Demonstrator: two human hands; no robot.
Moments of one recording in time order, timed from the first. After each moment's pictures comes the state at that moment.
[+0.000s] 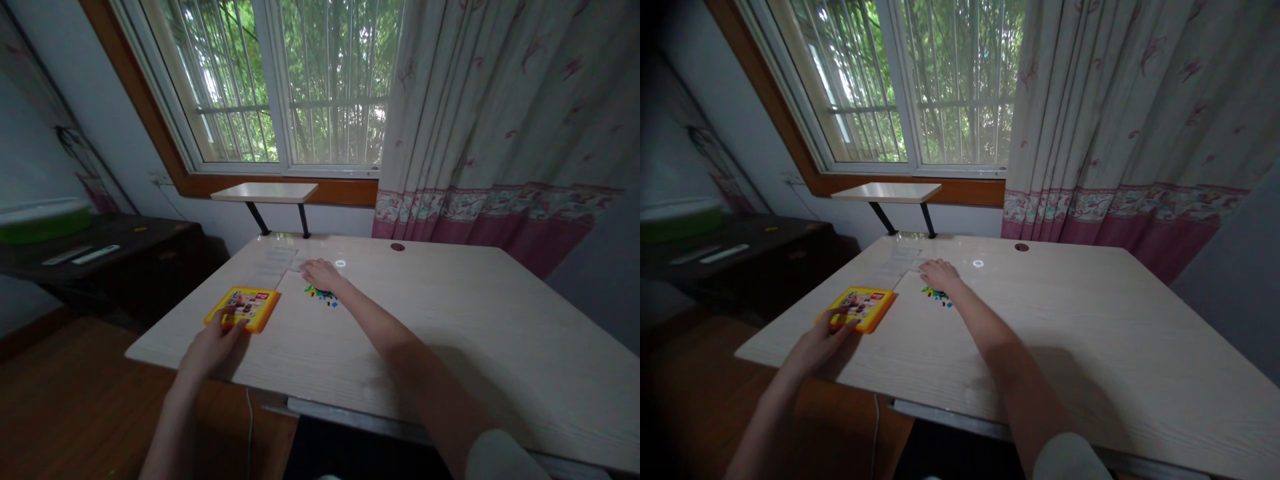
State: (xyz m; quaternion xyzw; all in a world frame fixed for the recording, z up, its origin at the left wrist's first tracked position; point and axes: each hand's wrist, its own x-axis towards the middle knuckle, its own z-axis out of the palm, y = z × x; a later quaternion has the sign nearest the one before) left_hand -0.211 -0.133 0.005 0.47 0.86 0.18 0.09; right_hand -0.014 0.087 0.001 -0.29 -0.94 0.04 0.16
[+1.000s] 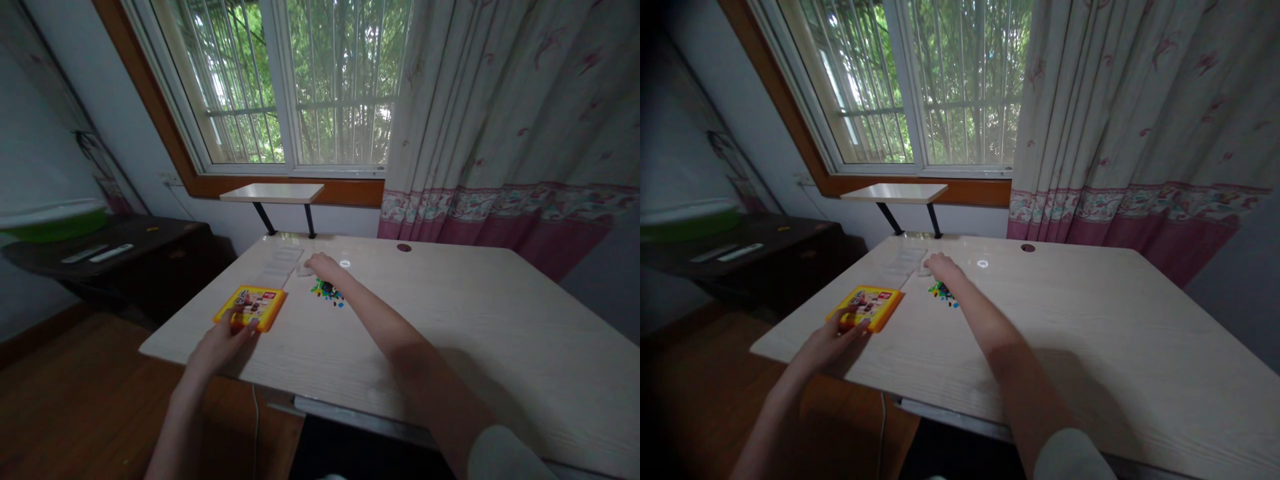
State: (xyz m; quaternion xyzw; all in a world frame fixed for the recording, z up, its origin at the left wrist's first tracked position) left_hand -0.205 -0.137 0.015 0.47 0.86 0.16 0.12; right_hand -0.030 0.097 0.020 -0.28 -0.95 0.02 0.12
